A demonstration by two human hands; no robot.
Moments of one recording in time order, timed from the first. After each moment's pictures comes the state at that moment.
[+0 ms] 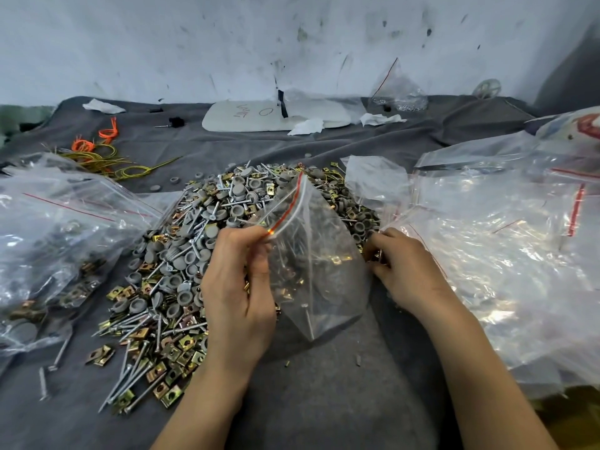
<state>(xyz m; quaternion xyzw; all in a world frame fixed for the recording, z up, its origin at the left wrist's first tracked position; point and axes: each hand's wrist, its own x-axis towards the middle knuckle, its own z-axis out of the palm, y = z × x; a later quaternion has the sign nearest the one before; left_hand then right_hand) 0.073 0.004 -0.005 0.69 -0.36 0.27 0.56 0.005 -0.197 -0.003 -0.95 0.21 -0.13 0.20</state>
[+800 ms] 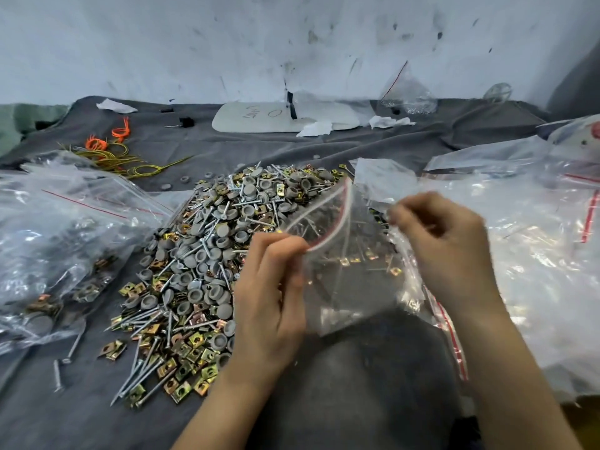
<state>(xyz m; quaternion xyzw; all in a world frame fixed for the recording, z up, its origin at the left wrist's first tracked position) 0.061 -0.005 -0.006 0.66 -0.41 0.27 0.57 -0.012 -0.171 0.045 -0.79 0.18 -0.39 0.43</state>
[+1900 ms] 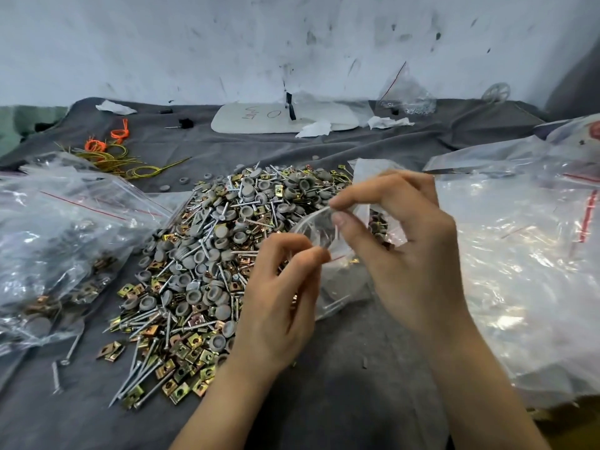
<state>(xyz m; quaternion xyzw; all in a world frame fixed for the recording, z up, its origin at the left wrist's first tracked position) 0.065 -0.007 -0.009 0.67 -0.48 0.26 0.50 -0.010 -0.123 0.068 -0.82 -0.02 -0.49 0.30</state>
